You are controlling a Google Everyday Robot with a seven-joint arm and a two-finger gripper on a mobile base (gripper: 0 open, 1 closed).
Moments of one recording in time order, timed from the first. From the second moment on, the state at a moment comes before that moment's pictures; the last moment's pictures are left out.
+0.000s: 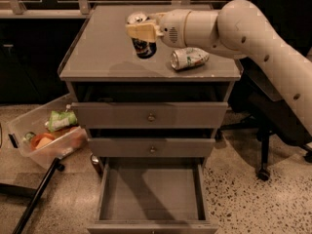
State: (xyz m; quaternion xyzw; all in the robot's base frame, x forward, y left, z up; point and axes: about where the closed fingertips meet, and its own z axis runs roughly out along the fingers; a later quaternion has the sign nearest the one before) arm 0.690 0.018 0.982 -0.36 0.66 0.33 0.57
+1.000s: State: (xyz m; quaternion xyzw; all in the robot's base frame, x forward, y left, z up) arm 0.660 0.053 0.946 -0.40 0.64 0.41 0.52
